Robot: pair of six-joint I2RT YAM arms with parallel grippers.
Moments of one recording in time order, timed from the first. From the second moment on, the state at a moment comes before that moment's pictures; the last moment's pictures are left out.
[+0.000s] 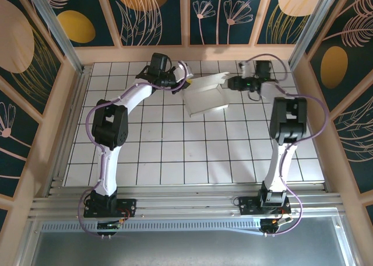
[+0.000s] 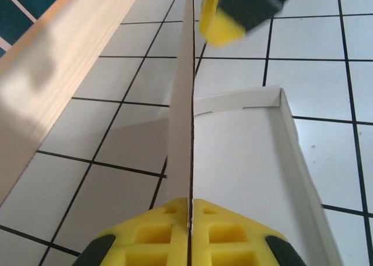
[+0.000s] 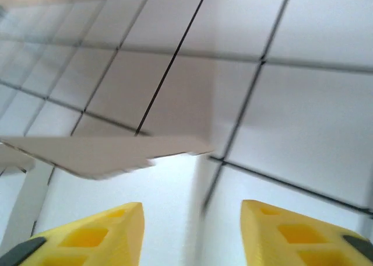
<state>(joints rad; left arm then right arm) -0.38 2.23 1.86 -0.26 0.68 0.66 -0.03 2.11 1.52 -0.11 -0.68 0.01</state>
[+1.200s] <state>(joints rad) -0.38 2.23 1.86 -0.24 0.69 0.60 0.01 2.36 1.73 -0.14 -0.85 0.87</state>
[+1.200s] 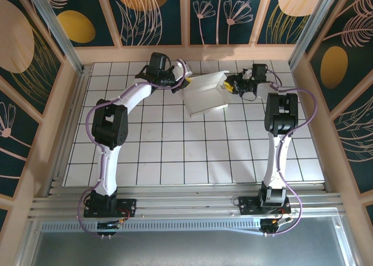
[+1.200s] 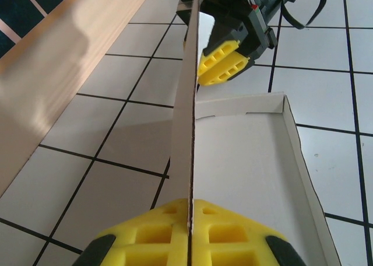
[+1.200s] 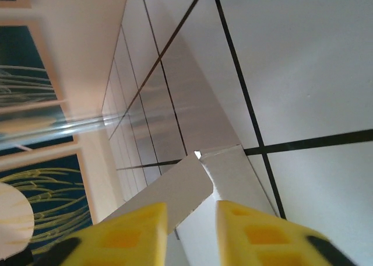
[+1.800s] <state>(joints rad) -0.38 2.23 1.84 -0.21 0.69 0.60 0.07 2.36 1.83 -0.41 -0.70 0.54</state>
